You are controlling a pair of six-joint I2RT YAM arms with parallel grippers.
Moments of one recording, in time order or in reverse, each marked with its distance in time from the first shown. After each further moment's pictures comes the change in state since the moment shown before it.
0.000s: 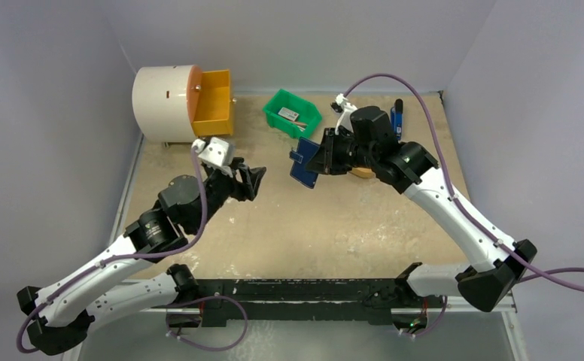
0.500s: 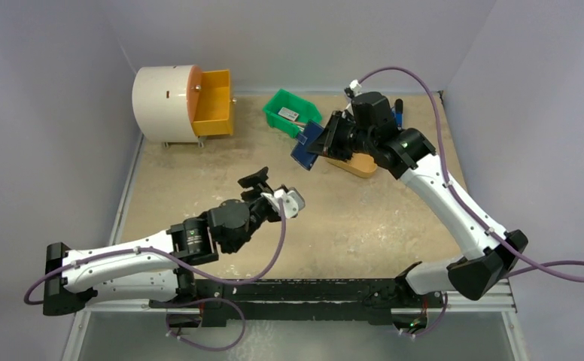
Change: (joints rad) left arm -0.286 0.163 -0.092 0.173 -0.212 0.723; right arm -0.064 0.079 0.081 -0.043 0.063 0.219
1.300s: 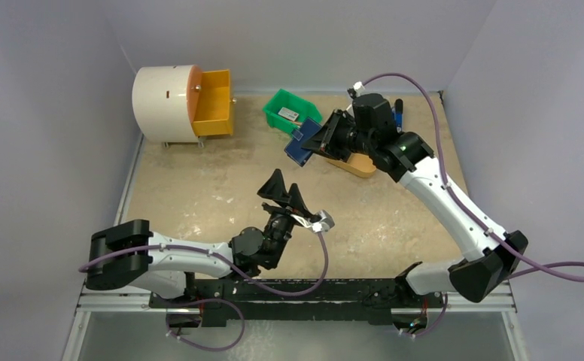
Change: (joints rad) left arm -0.164 0.409 -0.257 1.147 -0.305 0.767; right arm -0.008 0.002 -0.024 0.113 -0.024 0.158
